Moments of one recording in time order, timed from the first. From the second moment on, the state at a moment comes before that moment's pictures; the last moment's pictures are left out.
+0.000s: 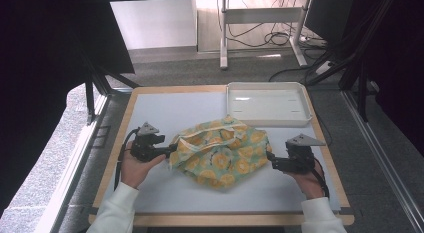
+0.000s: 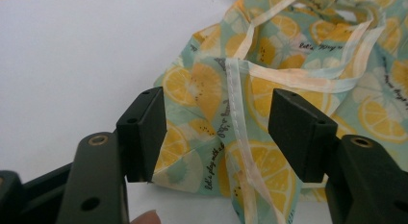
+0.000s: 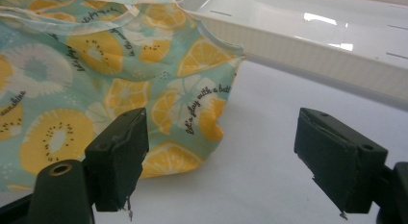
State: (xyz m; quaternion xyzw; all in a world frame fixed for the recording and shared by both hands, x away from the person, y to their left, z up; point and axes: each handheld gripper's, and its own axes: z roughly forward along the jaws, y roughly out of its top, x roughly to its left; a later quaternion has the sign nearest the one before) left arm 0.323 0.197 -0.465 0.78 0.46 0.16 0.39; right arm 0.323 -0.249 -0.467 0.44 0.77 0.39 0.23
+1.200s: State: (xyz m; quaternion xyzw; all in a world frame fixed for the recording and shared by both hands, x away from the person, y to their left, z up) left arm 0.327 0.192 -0.486 0.78 0.45 0.10 0.41; right arm 0.315 -0.240 -0.453 0.45 0.76 0.38 0.26
